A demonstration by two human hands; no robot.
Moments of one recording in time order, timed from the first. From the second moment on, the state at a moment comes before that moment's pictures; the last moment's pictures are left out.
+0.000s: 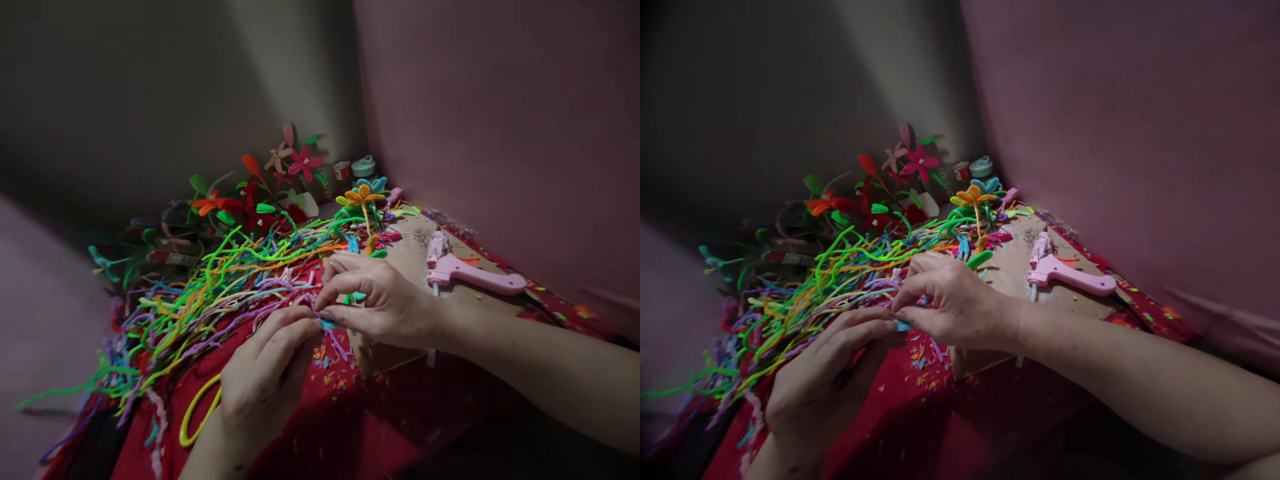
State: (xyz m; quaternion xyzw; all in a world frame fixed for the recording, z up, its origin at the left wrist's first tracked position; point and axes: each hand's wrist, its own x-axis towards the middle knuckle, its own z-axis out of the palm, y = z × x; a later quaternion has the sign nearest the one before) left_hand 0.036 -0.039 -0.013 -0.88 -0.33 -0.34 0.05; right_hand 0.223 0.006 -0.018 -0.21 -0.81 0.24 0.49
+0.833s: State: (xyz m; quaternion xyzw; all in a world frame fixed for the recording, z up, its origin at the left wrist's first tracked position) left_hand 0.036 -0.039 -0.014 -0.68 -0.48 -0.54 -0.11; right_hand 0.224 0.022 -0.032 -0.35 -0.73 0.27 0.52
